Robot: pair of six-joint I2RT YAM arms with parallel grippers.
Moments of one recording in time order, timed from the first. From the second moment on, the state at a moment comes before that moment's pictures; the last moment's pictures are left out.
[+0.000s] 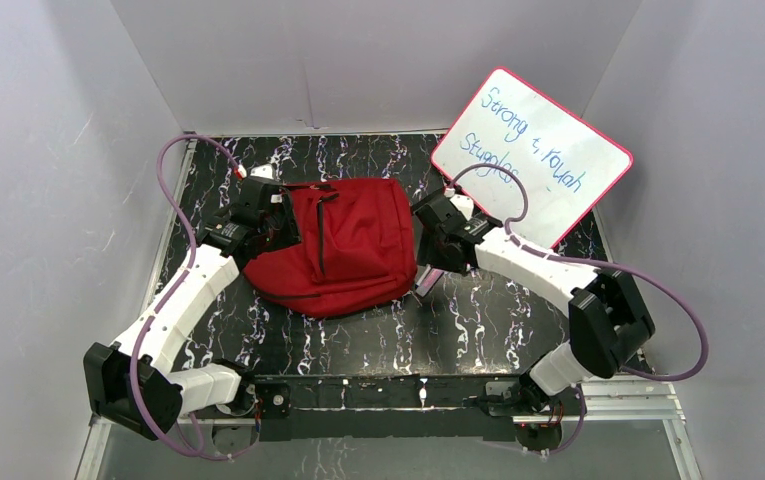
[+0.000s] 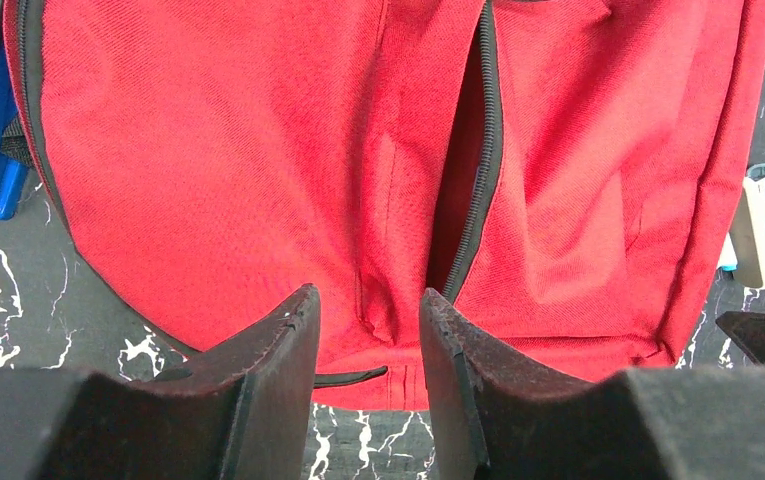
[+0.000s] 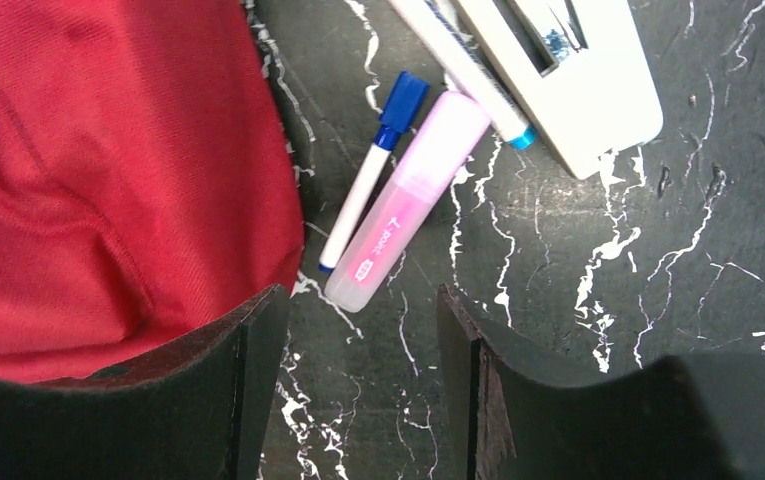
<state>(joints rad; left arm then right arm) -0.38 1.19 1.07 -0.72 -0.20 -0.52 0.73 1.49 1.08 -0.68 0.27 0.80</state>
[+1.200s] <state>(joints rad) -0.38 1.19 1.06 -0.71 -0.16 -0.54 0.66 1.69 1.02 -0.60 0.21 0.82</state>
